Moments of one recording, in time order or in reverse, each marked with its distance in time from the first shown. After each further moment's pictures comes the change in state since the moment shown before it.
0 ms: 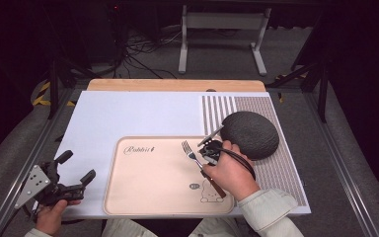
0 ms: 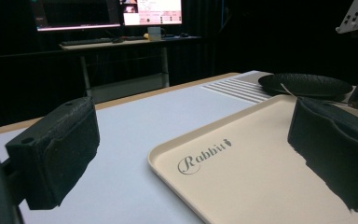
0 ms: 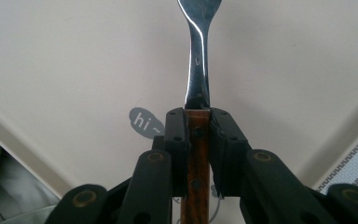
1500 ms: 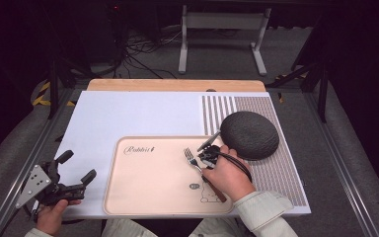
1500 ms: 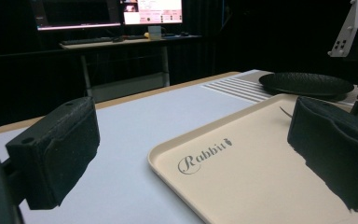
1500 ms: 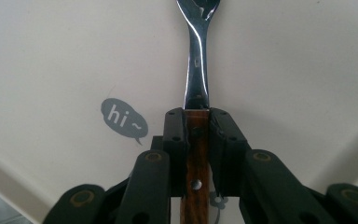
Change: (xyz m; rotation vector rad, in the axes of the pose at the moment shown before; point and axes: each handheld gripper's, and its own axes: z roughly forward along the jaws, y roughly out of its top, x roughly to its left) left arm -0.001 0.000 0.001 0.004 0.000 0.002; right arm -0.007 -0.003 0.030 0.083 -0.015 0.040
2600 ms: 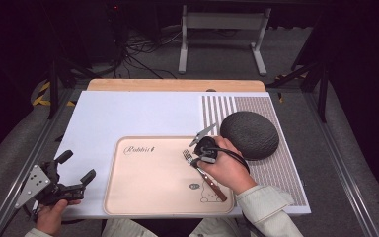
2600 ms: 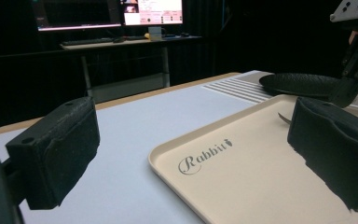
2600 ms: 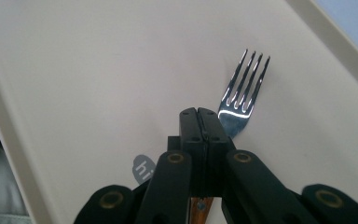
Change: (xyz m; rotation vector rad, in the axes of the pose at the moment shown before) left arm 0.001 0.000 -0.001 -0.004 0.001 0.000; right arm 0.007 0.018 -0.025 -0.278 0.086 -0.437
